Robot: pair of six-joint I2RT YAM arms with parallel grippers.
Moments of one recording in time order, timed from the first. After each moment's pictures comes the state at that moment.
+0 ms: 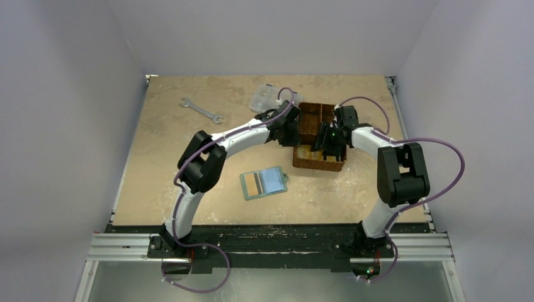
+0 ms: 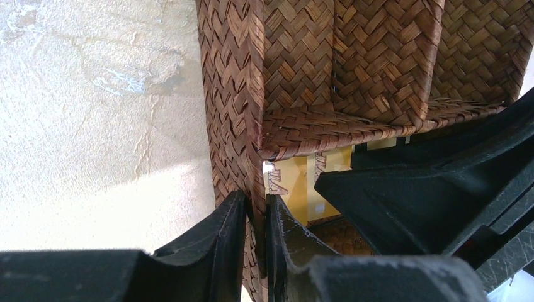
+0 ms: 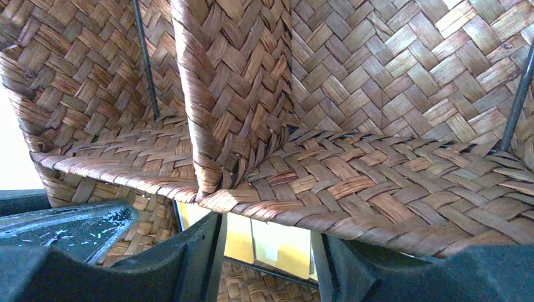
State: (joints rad) left arm -0.77 2.18 1.74 -0.45 0.01 -0.77; right arm 0.16 1.73 1.05 -0.37 -0.23 0.46
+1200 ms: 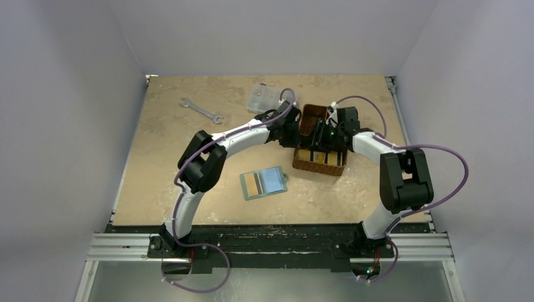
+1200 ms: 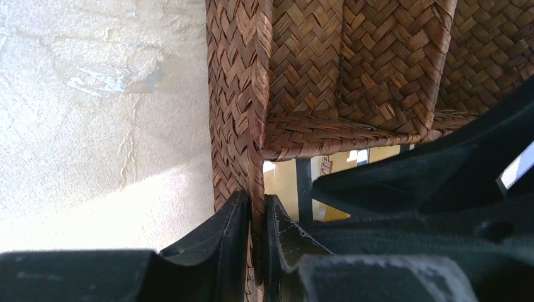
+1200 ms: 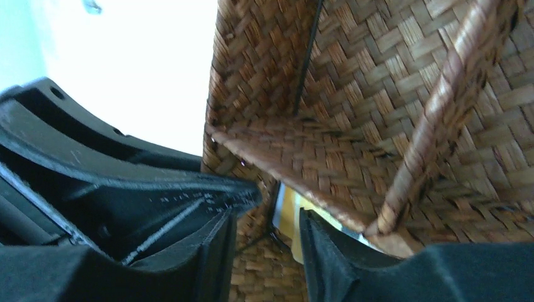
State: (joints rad) left arm -0.77 2.18 1.74 -0.43 0.07 -0.74; right arm 0.17 1.68 0.97 -0.13 -0.53 0.54
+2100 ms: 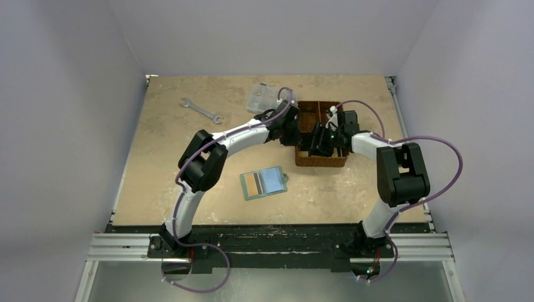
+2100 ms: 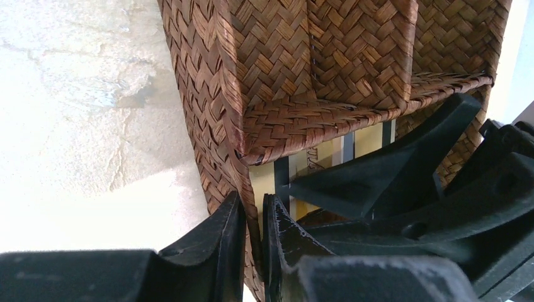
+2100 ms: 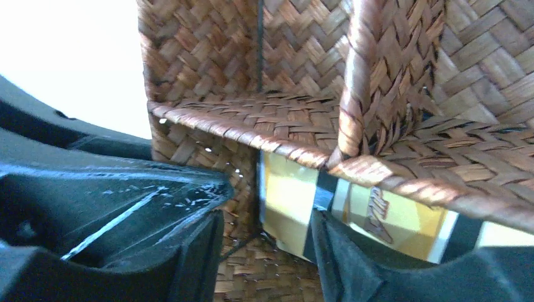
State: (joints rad) left arm -0.77 2.19 1.73 -0.38 0.09 -0.78; right arm 0.16 1.74 0.97 -0.20 -0.52 0.46
